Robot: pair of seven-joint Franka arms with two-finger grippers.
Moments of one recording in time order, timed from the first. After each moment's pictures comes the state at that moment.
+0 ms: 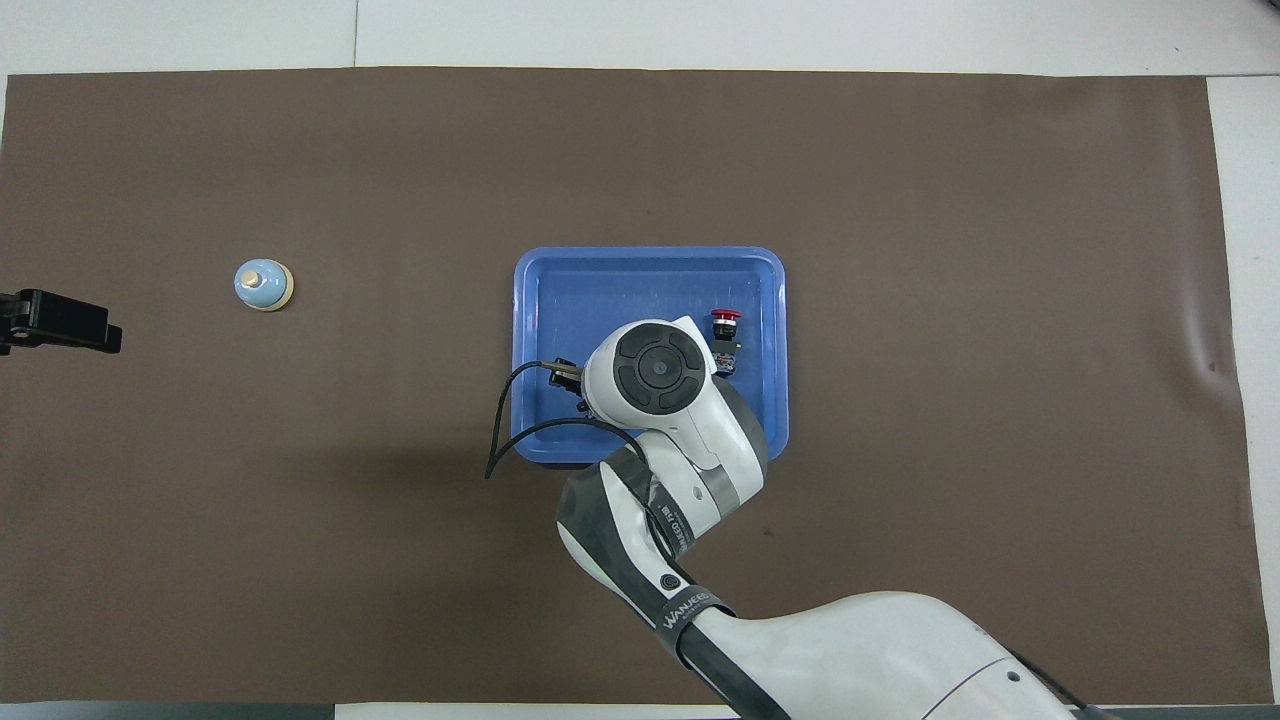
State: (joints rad) left arm 0.00 -0.05 0.04 -1.69 -0.02 1.60 0.10; right arm 0.64 0.46 0.04 -1.82 0.15 2.41 0.89
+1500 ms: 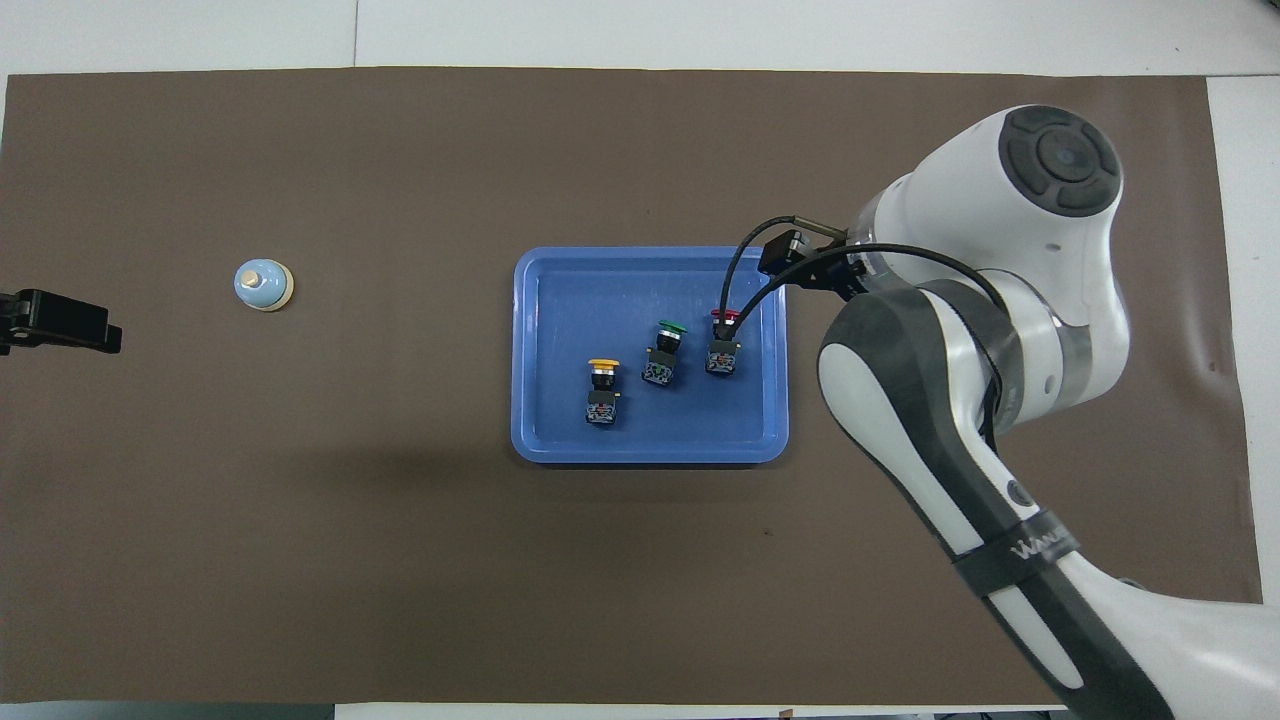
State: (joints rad) left arm 0.00 -0.05 0.04 -1.69 -0.02 1.60 0.10; right arm 0.18 0.18 0.01 -1.74 0.15 1.87 0.34
